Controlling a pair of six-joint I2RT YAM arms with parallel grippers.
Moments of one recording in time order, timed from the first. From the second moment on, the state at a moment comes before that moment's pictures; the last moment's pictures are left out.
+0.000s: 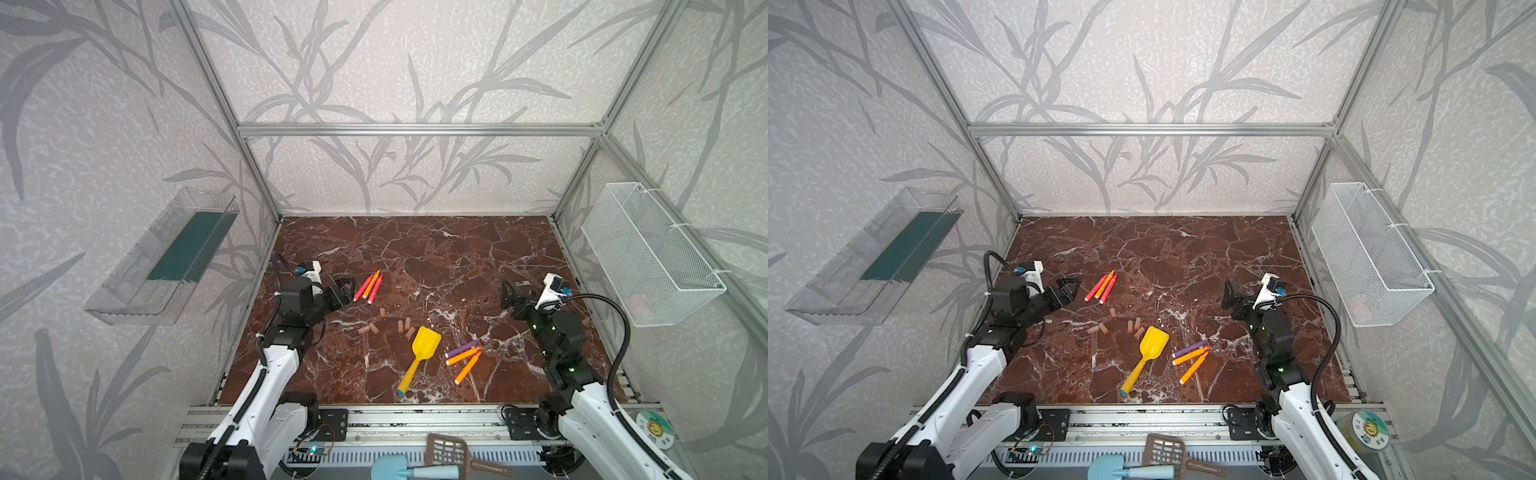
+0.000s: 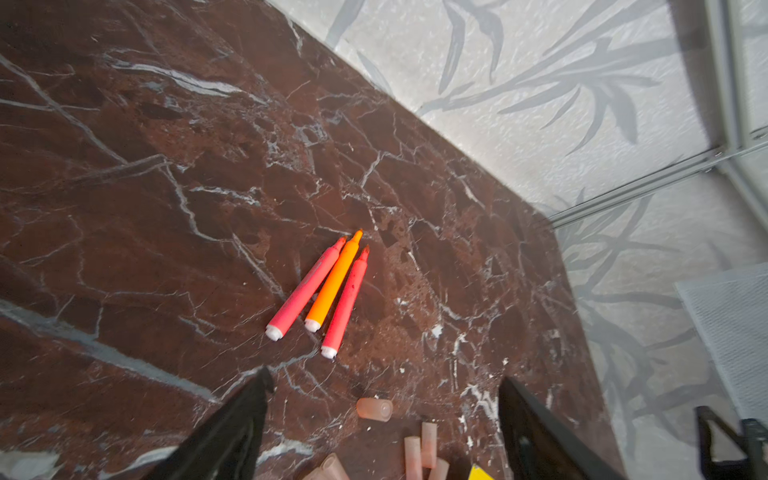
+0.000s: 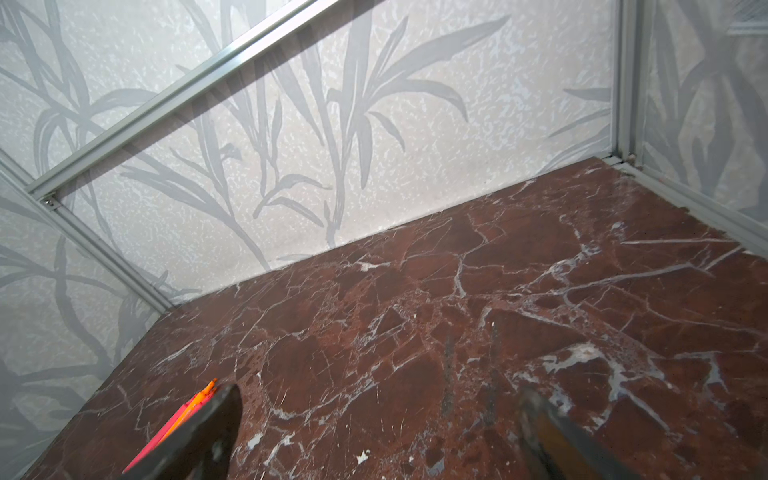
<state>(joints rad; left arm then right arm) -0.14 0.92 0.55 -0.16 0.27 -0.56 0.22 0.60 0.23 0.29 0.12 0.44</state>
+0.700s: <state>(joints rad) -0.42 1.59 0.92 -0.40 -0.03 -0.39 0.21 1.02 0.37 0.25 0.23 0.46</state>
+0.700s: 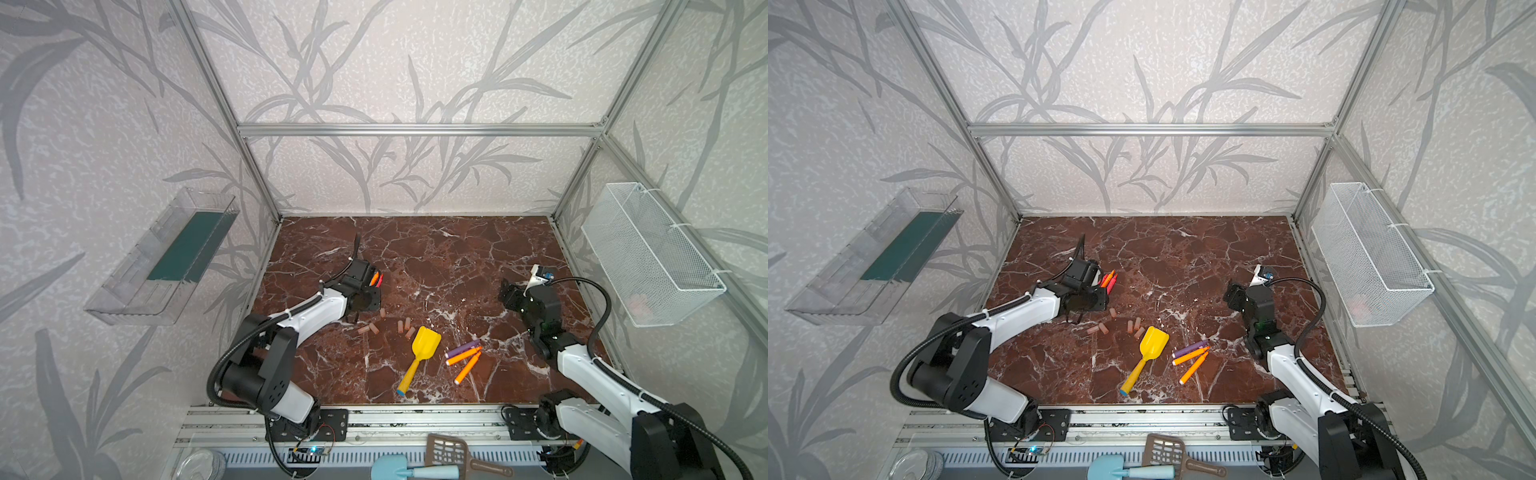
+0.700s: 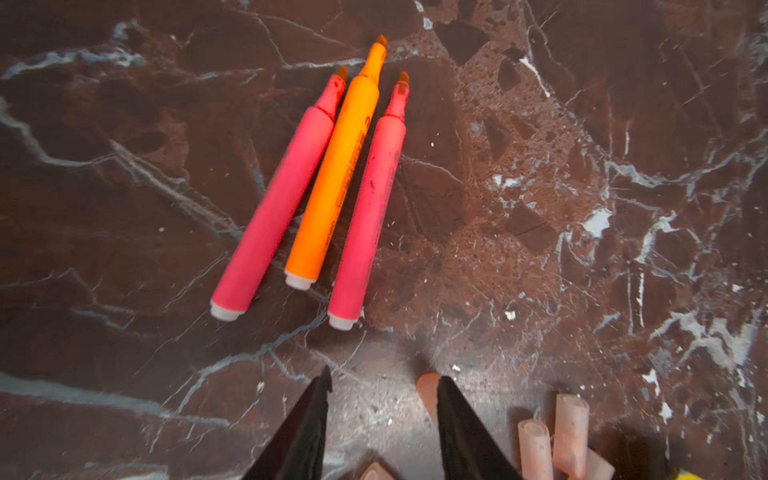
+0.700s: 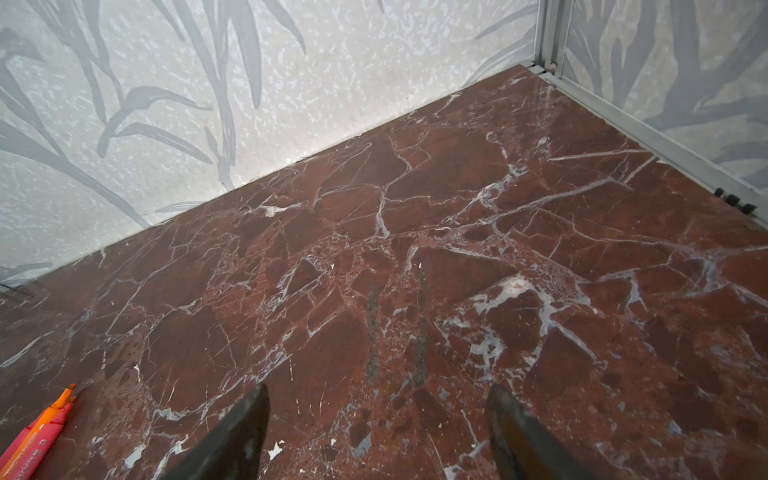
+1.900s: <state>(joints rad) -0.44 1.88 1.16 -0.49 -0.12 -0.35 0.21 1.02 0.37 0.25 0.19 0.46</state>
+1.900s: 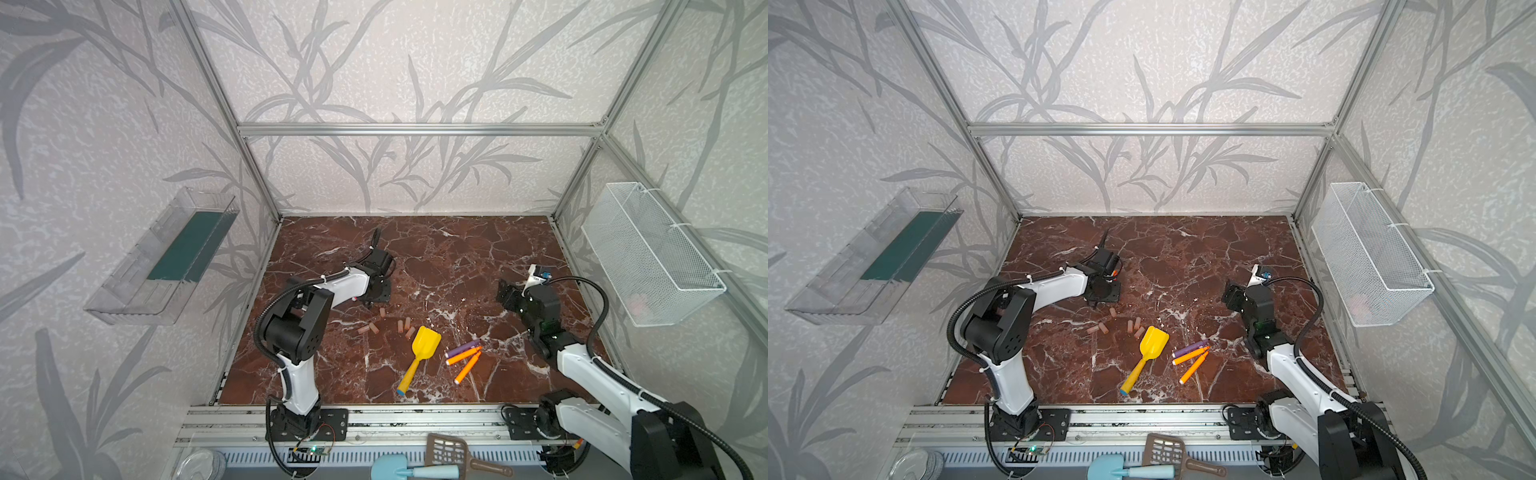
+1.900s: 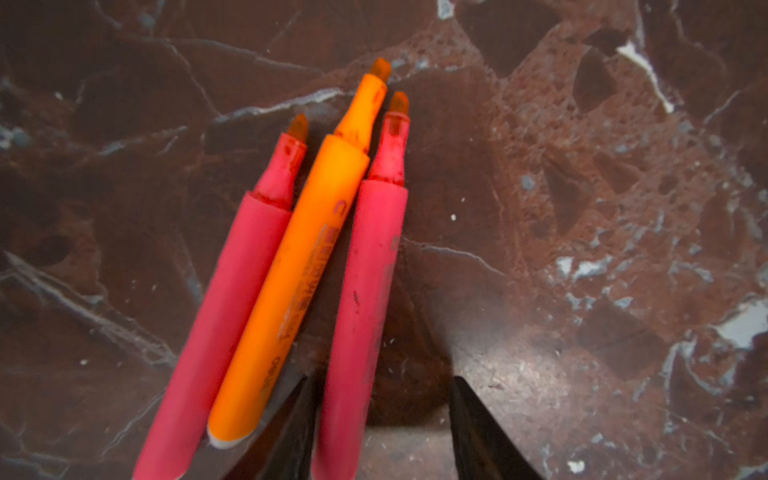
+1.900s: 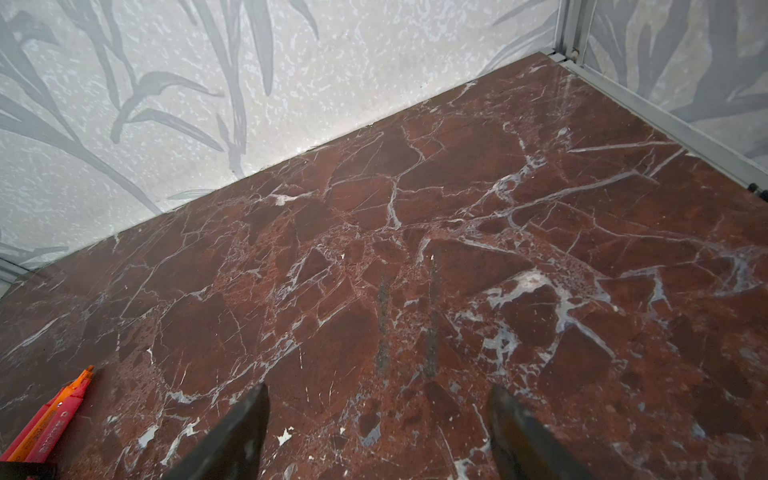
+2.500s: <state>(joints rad) -0.45 1.90 1.18 -0.48 -0.14 -0.35 0.21 1.07 0.39 0.25 0.14 0.48</state>
